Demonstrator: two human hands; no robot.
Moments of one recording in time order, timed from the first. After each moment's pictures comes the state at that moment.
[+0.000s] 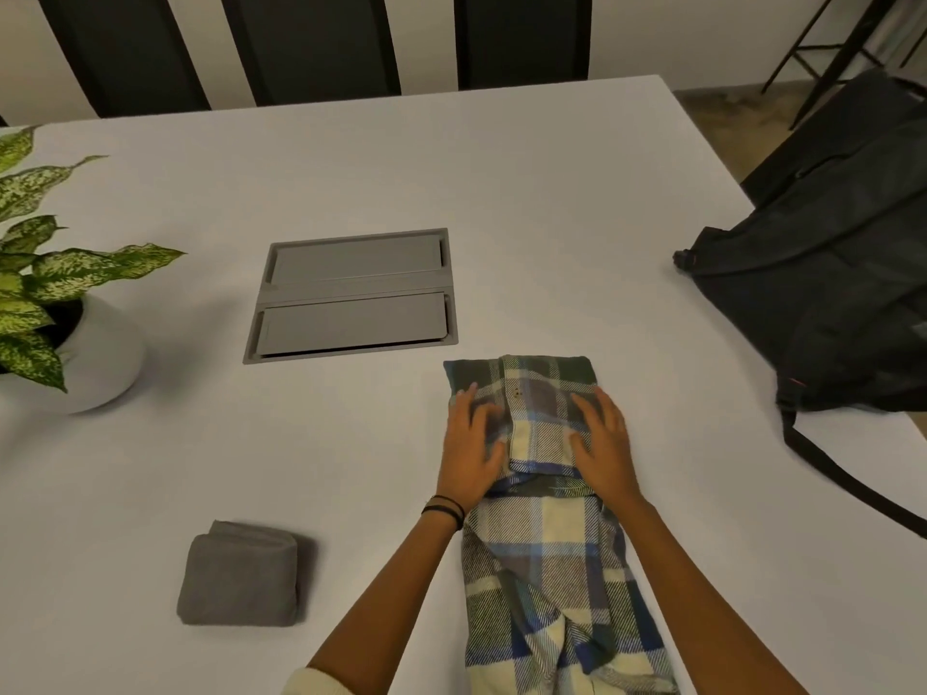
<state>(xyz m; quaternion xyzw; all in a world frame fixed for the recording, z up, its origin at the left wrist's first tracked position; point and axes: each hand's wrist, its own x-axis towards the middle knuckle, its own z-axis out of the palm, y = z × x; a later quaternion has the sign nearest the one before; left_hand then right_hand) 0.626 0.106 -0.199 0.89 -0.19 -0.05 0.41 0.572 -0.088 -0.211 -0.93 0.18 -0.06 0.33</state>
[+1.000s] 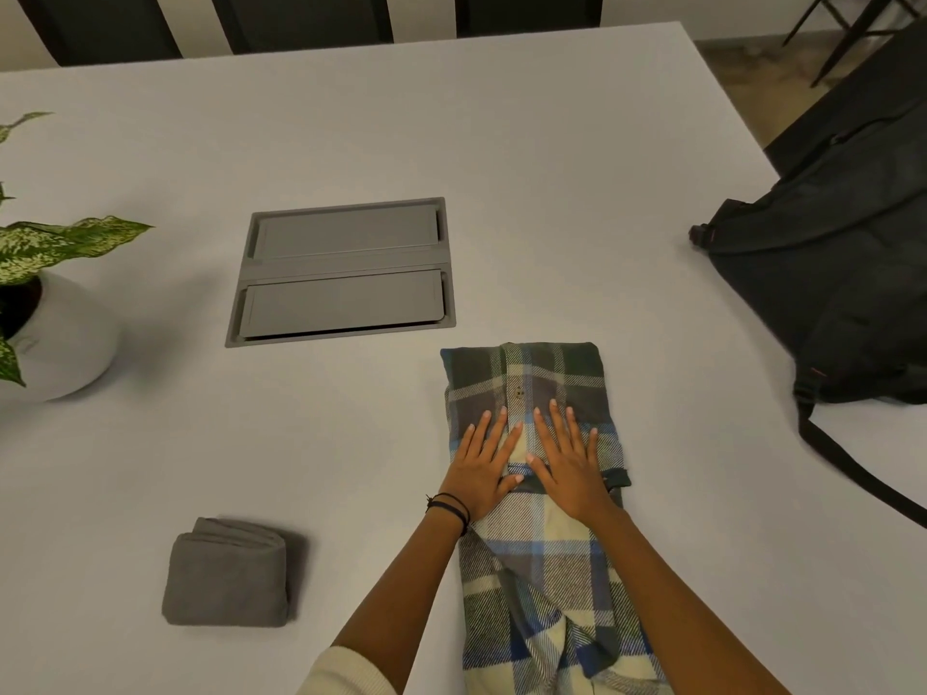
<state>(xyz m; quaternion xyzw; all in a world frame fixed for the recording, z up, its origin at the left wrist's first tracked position) 0.627 0.109 -0.263 0.91 -0.34 -0.20 0.10 0.571 -0.059 -0.266 -0.98 0.08 0.10 0.16</state>
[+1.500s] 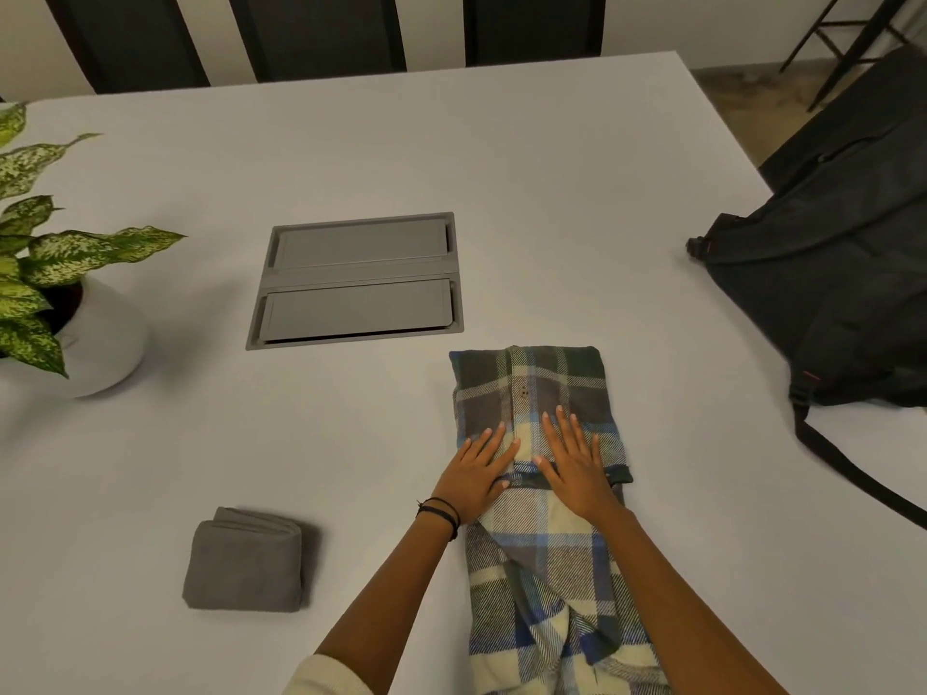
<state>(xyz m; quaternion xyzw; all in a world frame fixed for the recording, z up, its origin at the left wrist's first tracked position) 0.616 0.130 -0.241 0.88 -0.40 -0.22 0.10 0.562 -0.059 -0.260 -0.97 0.08 0.15 0.18</state>
